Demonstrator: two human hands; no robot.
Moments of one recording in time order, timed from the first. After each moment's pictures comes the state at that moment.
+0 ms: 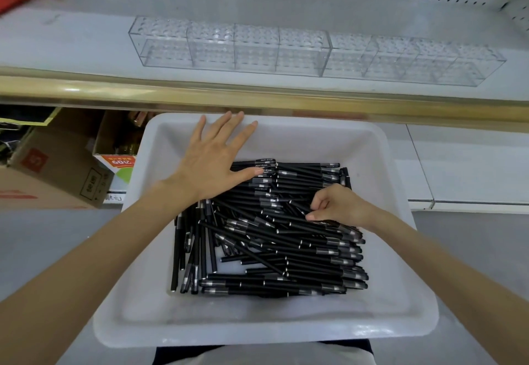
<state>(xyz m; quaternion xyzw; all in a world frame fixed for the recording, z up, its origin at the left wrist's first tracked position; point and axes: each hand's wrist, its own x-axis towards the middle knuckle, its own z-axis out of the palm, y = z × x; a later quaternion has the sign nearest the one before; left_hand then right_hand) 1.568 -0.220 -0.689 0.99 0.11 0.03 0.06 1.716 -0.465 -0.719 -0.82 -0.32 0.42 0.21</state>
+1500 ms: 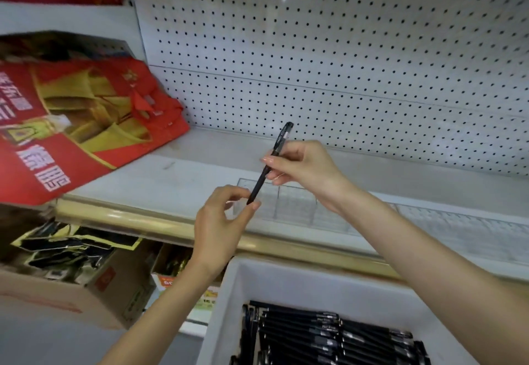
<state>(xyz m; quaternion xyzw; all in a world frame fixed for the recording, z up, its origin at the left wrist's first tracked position) 1.564 -0.111 -0.599 0.75 0.29 0.41 0.43 1.712 -0.182 -0.504 -0.64 -0.43 0.30 0.56</state>
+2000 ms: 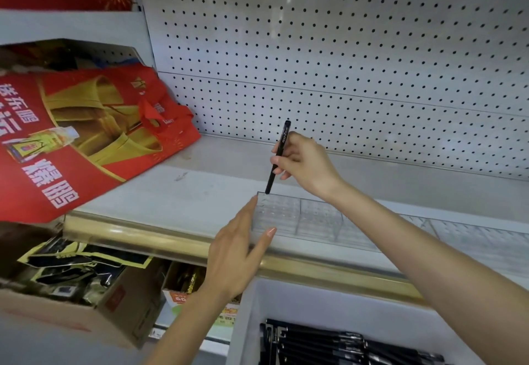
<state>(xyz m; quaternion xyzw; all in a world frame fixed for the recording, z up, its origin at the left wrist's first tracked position) 1.561 -0.080 -0.633 0.88 0.27 0.27 0.28 1.726 -0.118 -0.515 -0.71 -0.48 0.16 0.49</state>
